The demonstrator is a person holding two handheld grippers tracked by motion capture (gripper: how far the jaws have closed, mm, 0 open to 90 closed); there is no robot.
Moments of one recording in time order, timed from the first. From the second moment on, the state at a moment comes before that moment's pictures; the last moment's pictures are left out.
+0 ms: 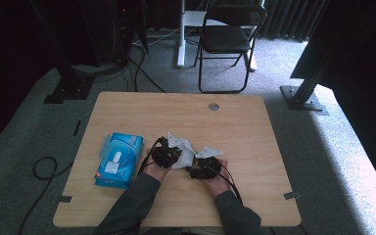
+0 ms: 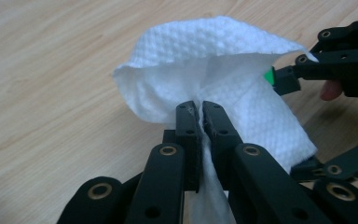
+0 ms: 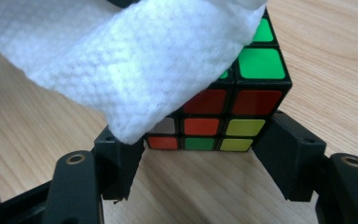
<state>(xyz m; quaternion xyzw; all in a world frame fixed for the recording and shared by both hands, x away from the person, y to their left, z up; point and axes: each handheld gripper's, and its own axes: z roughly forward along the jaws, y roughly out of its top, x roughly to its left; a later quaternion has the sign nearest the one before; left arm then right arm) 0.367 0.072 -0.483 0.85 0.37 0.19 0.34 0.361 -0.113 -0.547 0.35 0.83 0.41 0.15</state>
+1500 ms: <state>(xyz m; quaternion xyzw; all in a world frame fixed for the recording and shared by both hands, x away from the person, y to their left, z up) 0.348 0.047 -0.492 0.84 0.32 0.16 0.40 0.356 -0.118 -0.548 0.34 0.84 0.40 0.14</state>
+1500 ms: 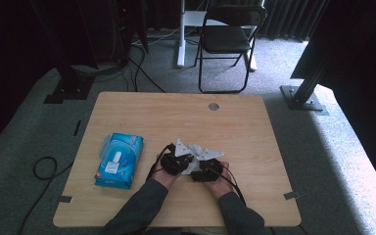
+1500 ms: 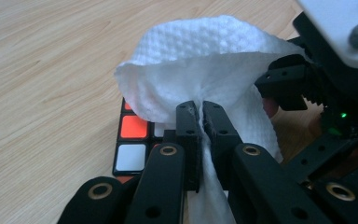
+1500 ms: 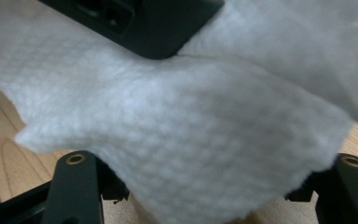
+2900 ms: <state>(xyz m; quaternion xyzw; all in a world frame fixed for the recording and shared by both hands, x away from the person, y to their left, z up) 0.367 0.037 -0.493 0.84 0.34 0.17 0.40 0.354 -0.115 -0.548 0.33 0.85 0.38 0.15</state>
